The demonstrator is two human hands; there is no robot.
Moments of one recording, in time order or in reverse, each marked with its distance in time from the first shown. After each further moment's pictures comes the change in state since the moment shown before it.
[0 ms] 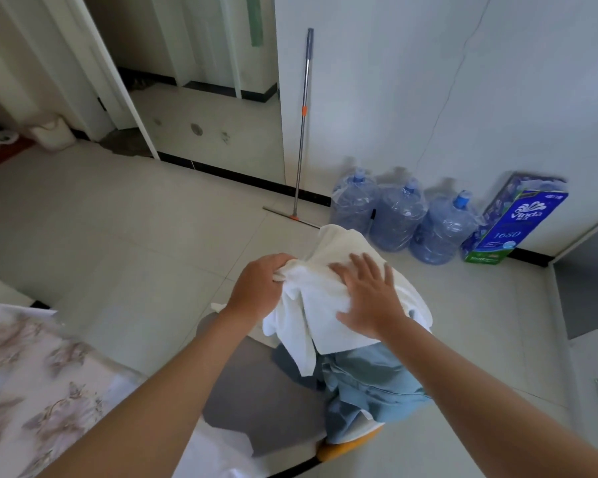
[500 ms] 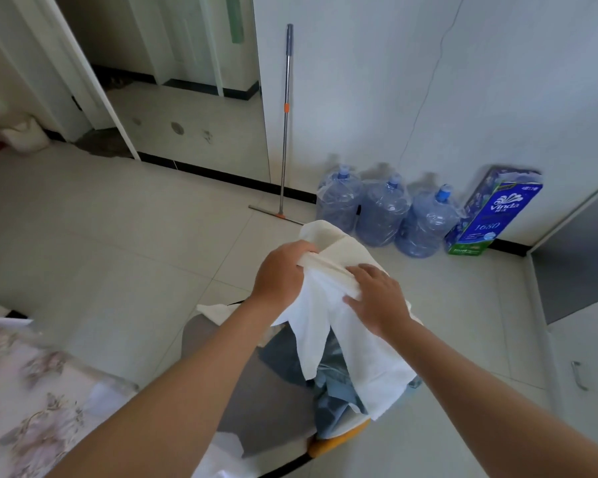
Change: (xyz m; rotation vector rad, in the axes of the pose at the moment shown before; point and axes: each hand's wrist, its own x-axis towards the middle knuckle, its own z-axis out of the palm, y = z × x) left_hand 0.023 0.041 0.043 0.057 -0.019 0.043; right_hand -0.019 0.034 0.003 0.174 0.079 0.173
